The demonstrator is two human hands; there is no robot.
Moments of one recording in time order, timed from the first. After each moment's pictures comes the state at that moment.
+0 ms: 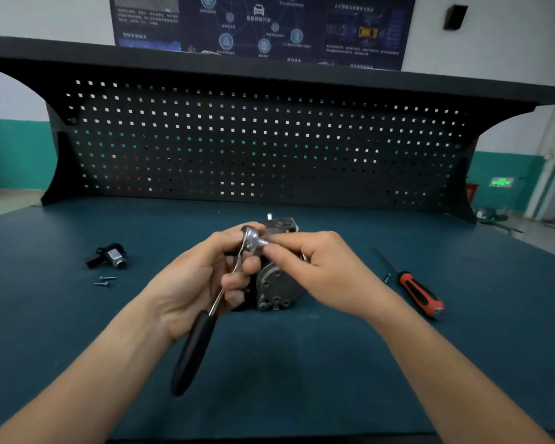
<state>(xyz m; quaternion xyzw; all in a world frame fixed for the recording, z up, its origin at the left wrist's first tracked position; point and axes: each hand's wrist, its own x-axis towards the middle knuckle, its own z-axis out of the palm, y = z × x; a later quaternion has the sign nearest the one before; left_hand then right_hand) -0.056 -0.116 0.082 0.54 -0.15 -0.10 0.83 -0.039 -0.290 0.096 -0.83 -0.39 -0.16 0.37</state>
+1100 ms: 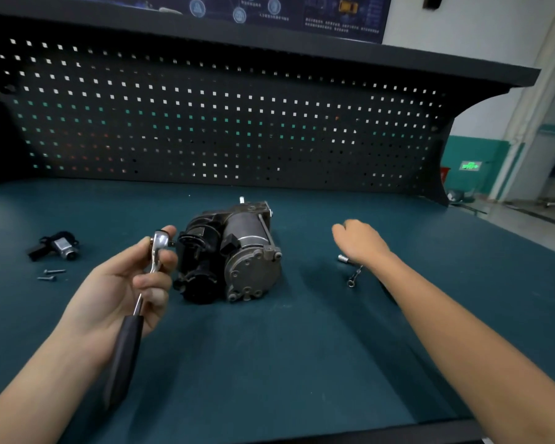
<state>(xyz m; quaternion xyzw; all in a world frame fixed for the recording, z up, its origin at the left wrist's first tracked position) -0.011 -0.064 0.020 0.21 -0.18 -0.31 0.91 0.090 -0.382 0.055 -0.97 0.06 -0.11 0.19</state>
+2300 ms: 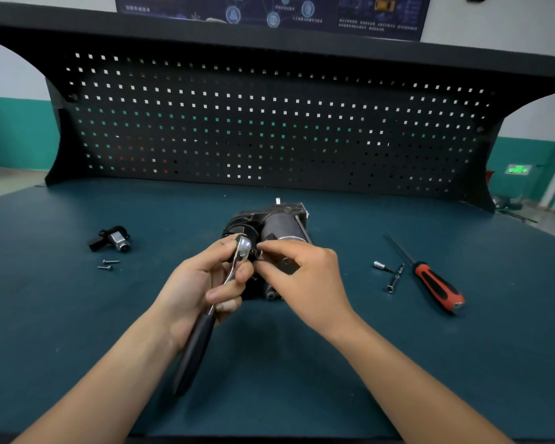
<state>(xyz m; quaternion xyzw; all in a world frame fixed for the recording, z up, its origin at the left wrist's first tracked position) -0.034 -0.106 0.041 0.47 -0.08 -0.10 0.87 -0.009 -0.255 0.036 -0.76 -0.32 -0.31 0.48</state>
